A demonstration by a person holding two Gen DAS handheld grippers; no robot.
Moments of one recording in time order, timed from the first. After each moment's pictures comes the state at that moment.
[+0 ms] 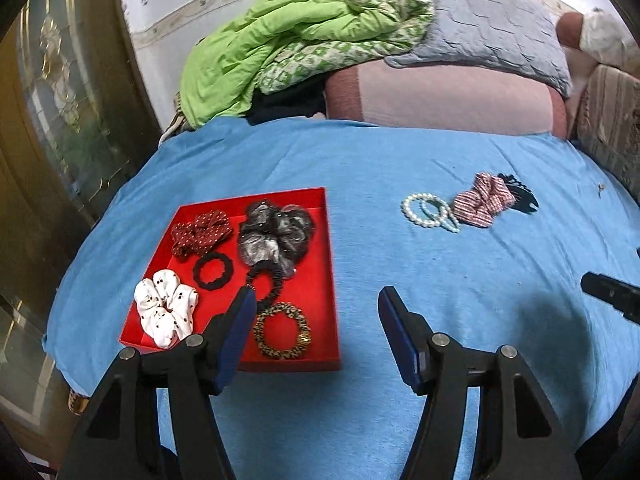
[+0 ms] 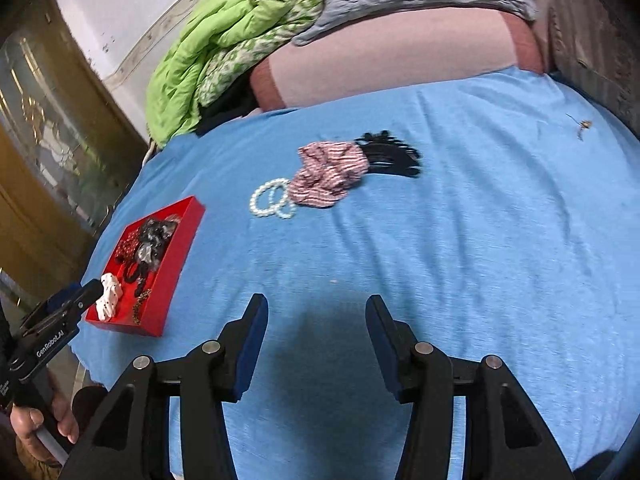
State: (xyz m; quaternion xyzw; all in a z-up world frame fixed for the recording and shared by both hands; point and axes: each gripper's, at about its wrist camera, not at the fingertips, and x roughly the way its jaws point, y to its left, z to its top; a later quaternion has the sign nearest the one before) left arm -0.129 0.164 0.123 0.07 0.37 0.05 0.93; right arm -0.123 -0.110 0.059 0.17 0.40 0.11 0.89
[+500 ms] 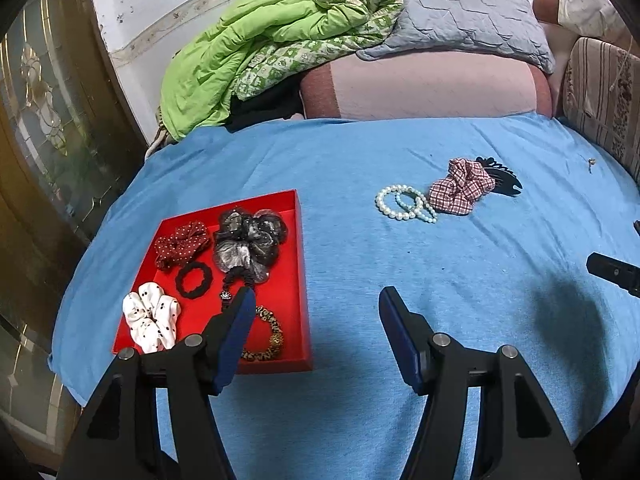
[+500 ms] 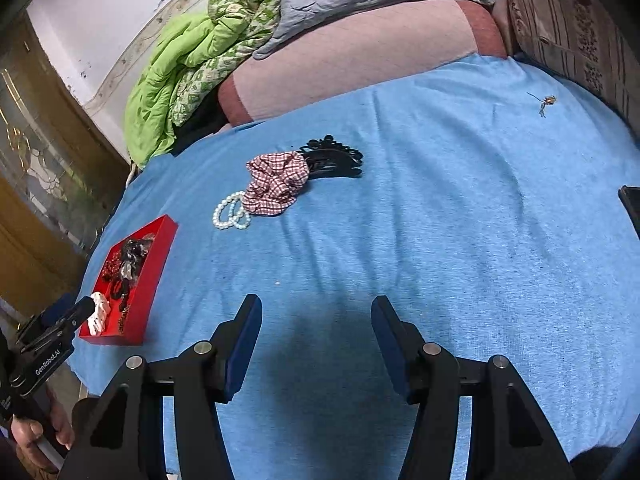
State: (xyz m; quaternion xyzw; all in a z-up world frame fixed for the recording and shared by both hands) left arm -0.126 0.136 0.120 0.10 0.38 0.03 0.92; right arm -0.129 -0.152 0.046 0.20 0.40 0.08 0.89
